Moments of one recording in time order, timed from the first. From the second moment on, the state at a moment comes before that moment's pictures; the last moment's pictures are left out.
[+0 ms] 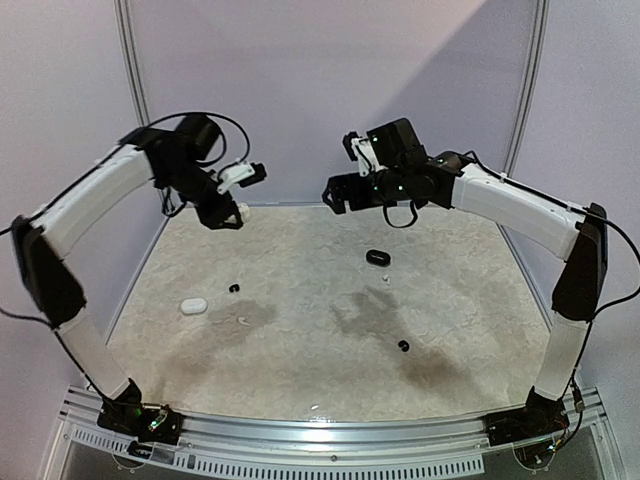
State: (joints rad) left arm -0.47 1.70 1.78 -1.12 0.10 0.59; right arm 0.77 1.88 1.82 -0.51 0.08 0.29
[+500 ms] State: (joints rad) left arm -0.41 1.38 1.55 -1.24 0.07 0.64; right arm 0.79 1.90 1.87 -0.42 -0.06 0.30
